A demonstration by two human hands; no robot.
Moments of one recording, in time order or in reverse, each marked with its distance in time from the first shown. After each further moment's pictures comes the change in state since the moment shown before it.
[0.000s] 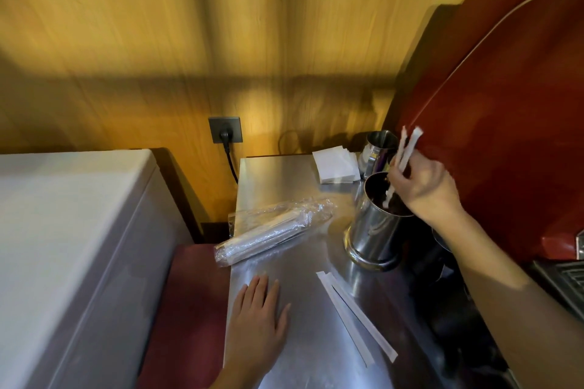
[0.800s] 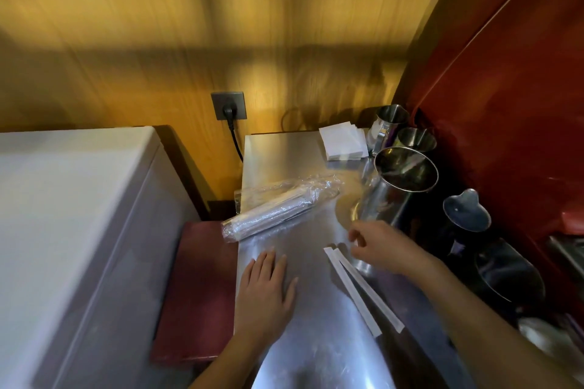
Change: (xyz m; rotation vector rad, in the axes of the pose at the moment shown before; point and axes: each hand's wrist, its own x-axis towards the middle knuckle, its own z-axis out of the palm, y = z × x) left_hand 0.004 -0.003 0.008 0.006 0.079 0.044; right_hand -0.077 0.002 0.075 -0.096 -0.719 -0.041
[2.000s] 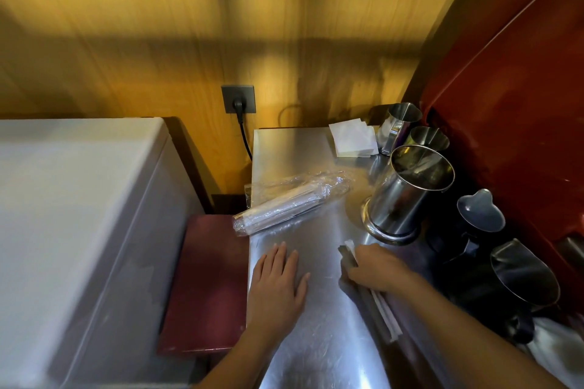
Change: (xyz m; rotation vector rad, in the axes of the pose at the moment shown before) left_hand -0.002 -0.003 0.007 -0.018 0.081 0.020; right_hand 0.014 0.004 0.061 -0.195 -0.120 0.199
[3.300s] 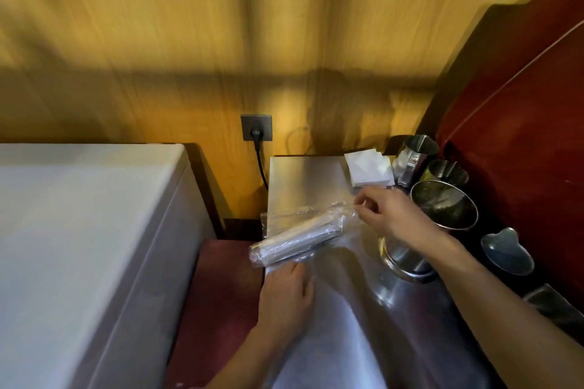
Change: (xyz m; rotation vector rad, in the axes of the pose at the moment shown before) left_hand 0.052 -0.008 -0.043 -0.206 -0.140 -0.046; right_hand 0.009 -0.038 -0.125 0.333 0.471 -0.417
